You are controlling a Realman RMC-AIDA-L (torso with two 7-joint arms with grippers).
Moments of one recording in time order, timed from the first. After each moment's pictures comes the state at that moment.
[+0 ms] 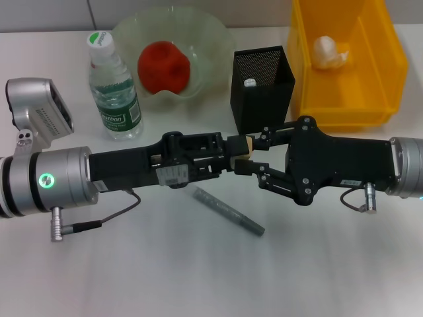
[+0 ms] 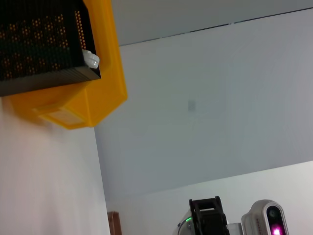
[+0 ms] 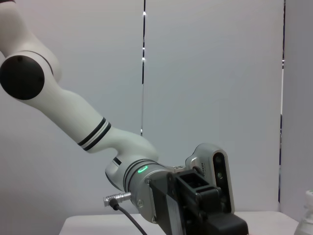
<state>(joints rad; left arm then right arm) -0.59 -2.01 1.33 0.27 1.26 1.63 -2.21 0.65 2.09 -0.46 -0.31 -2.09 -1.78 0.78</state>
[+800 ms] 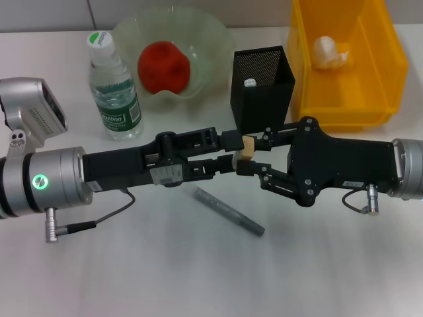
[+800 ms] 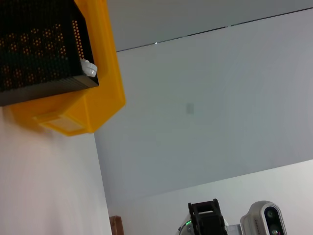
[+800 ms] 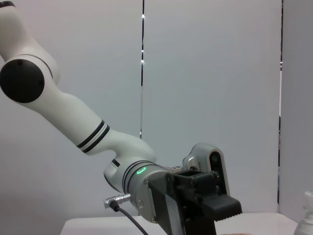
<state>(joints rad) -0.58 -2.01 1.33 0.27 1.26 1.64 -2.17 0.64 2.09 -0.46 -0.31 -2.09 -1.79 0.78</state>
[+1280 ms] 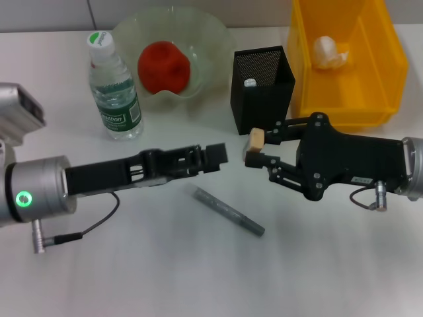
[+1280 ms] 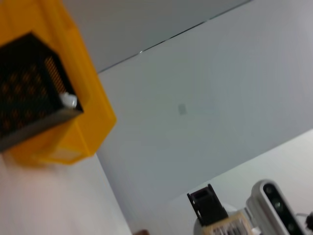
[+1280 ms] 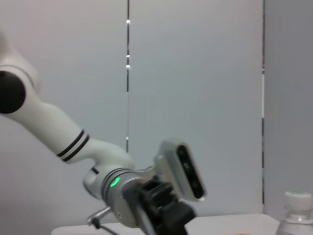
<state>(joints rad) -0.53 -1.99 1.33 0.27 1.26 1.66 -1.93 0.62 2.08 -0.46 -0.32 -2.06 -1.79 0.81</state>
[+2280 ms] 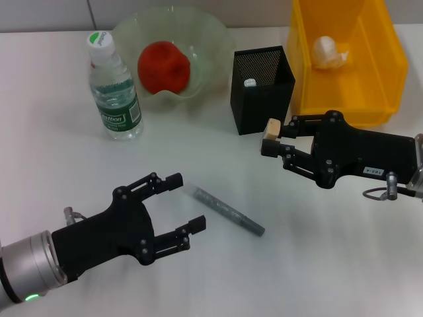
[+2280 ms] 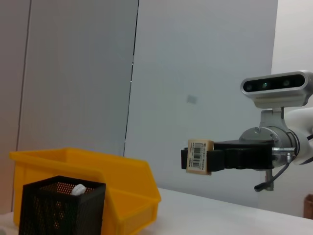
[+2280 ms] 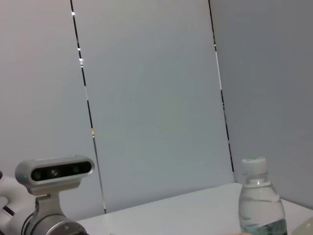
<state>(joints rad) -0.29 -2.07 1.29 0.27 1.25 1.58 -0.71 0.59 2.07 -0.47 -0.36 -2.03 -1.73 0.98</state>
